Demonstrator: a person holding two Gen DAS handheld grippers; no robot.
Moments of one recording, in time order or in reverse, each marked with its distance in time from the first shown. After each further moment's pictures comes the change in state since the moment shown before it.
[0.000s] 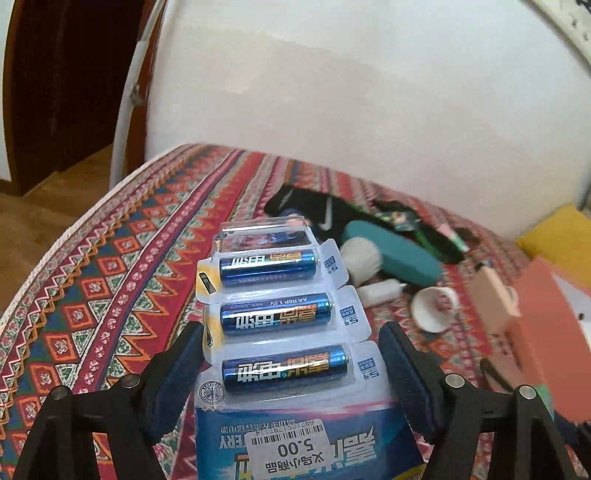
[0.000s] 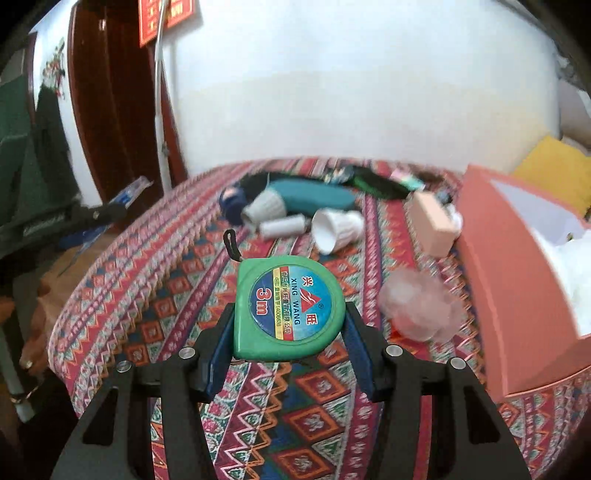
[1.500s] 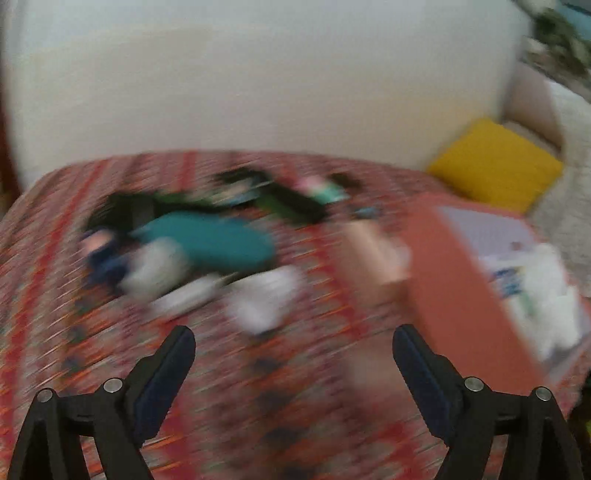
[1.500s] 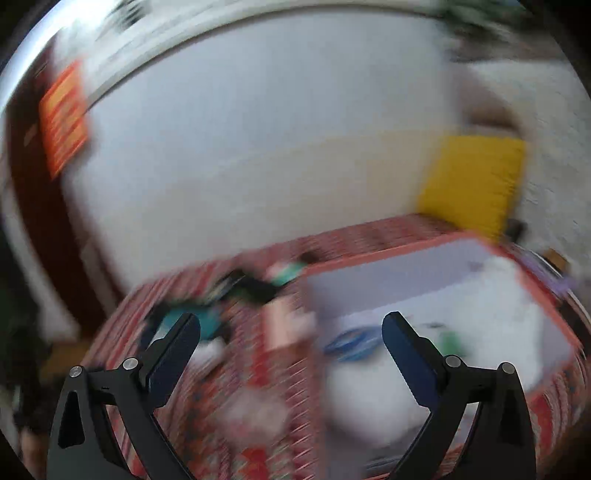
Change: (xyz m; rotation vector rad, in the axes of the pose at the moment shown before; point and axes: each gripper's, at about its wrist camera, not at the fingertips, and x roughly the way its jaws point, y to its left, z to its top) left arm 0.046 -0.151 0.003 0.238 0.155 -0.139; right arm -0.065 -0.164 0.082 0.182 -0.162 -0.095
